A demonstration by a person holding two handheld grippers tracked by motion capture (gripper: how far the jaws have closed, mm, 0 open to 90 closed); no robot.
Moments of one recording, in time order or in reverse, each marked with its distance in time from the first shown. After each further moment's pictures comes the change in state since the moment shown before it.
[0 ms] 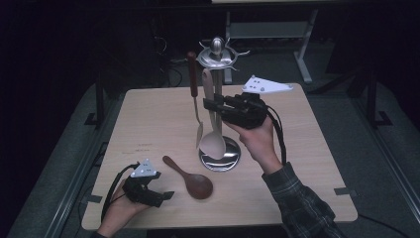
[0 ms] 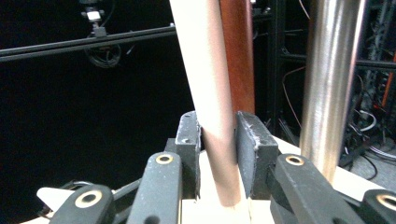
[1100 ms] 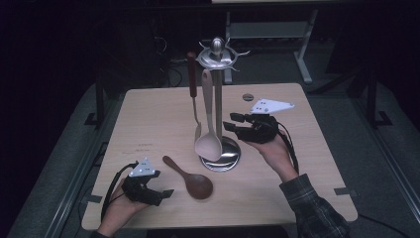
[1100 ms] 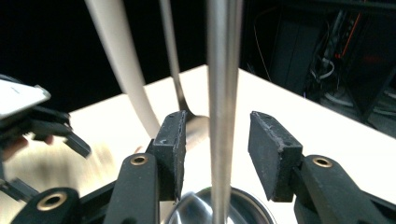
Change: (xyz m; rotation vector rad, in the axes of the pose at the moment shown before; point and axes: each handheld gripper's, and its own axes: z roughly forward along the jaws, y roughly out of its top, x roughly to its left) left arm 0.003 -0.001 -0.001 -0.020 0.004 -0.001; right arm -0.042 -0.068 -0.017 0.224 -0.121 -0.060
